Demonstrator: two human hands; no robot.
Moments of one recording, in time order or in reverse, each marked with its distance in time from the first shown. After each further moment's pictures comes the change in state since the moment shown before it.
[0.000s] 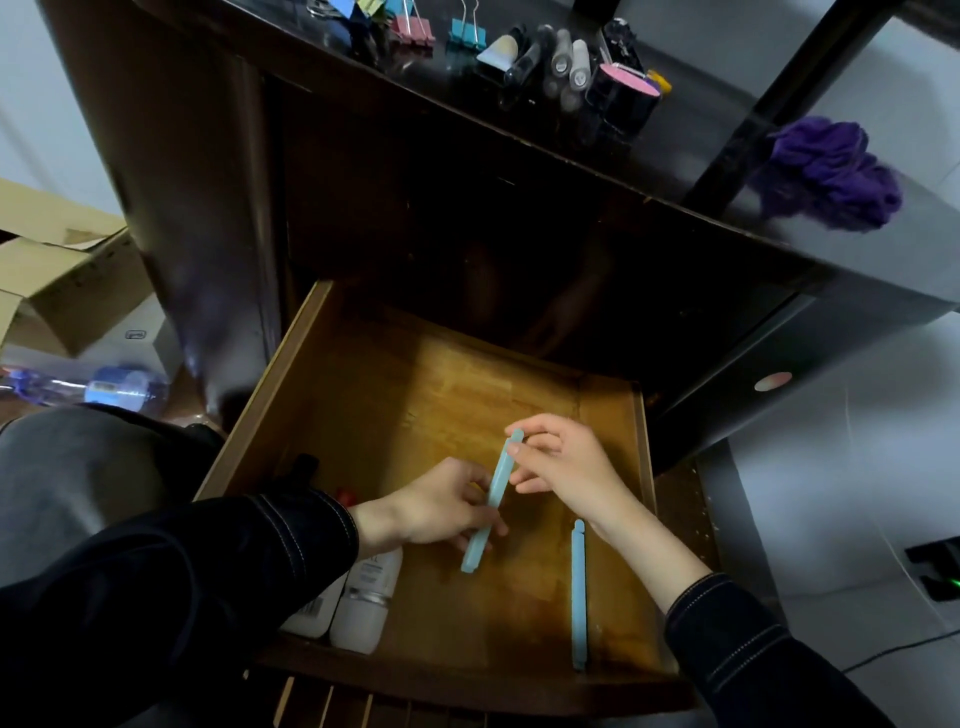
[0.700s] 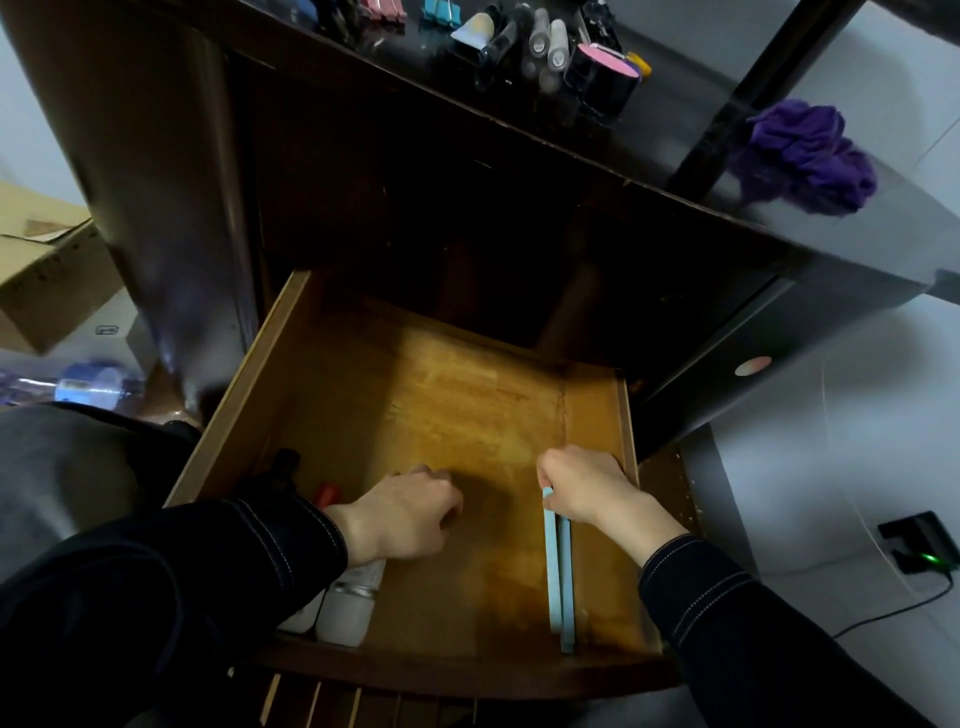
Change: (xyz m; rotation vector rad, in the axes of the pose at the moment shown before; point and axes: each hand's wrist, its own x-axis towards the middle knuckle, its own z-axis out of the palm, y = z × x) left_hand 0.000 -0.019 -0.004 1.076 0.028 0.089; right_hand 0.007 0.020 -0.021 -1.257 -0.305 0.146
